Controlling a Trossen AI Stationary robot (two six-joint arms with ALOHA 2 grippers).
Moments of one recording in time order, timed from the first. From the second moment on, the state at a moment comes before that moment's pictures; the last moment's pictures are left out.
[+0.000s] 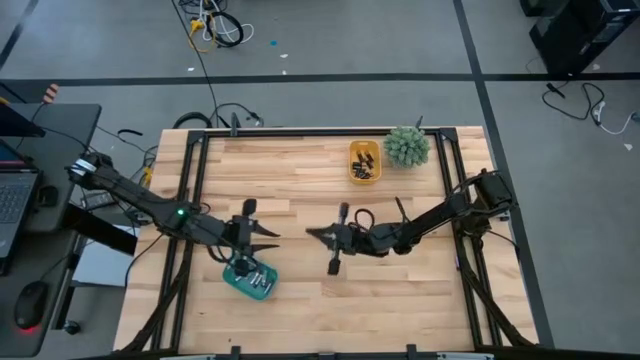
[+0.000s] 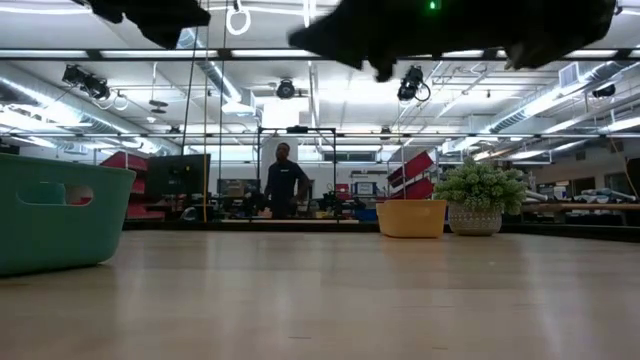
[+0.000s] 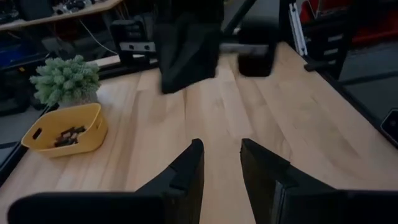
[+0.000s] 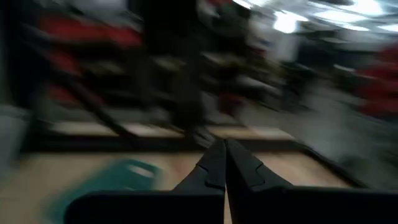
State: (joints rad) left arm -0.45 0.95 0.61 0.00 -0.41 0.02; right arm 0.30 1.83 0.85 1.06 0.53 -0.13
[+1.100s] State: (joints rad) left arm -0.46 0.87 0.61 -0.21 -0.77 0.15; right arm 0.52 1.49 0.85 -1.23 -0.19 1.80
